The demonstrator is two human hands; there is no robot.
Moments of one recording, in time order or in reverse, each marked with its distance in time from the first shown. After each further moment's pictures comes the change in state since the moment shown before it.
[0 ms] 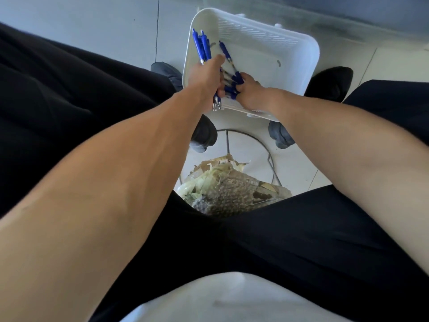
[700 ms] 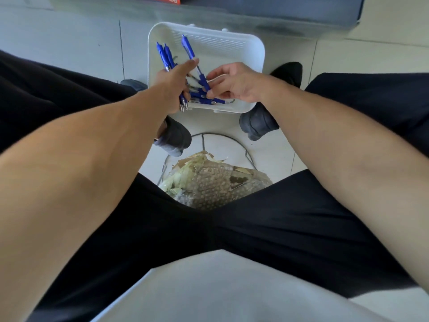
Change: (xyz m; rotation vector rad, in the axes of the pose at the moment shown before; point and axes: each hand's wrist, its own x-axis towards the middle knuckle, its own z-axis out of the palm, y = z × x) left_hand -0.014 0.000 0.000 0.173 -0.033 0.042; right_hand -0.083 0.003 -0.049 0.835 -0.048 -0.088
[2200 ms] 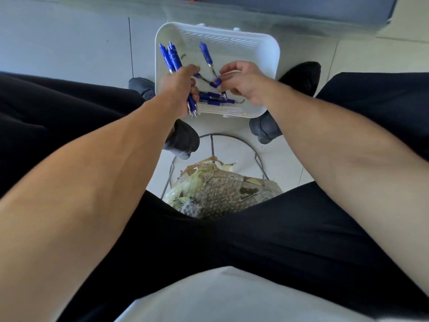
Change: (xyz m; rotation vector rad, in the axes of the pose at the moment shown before) left_hand 0.009 0.000 -0.003 -0.201 0.007 -0.057; right_hand 0.035 0.008 0.002 -0.024 0.222 -0.006
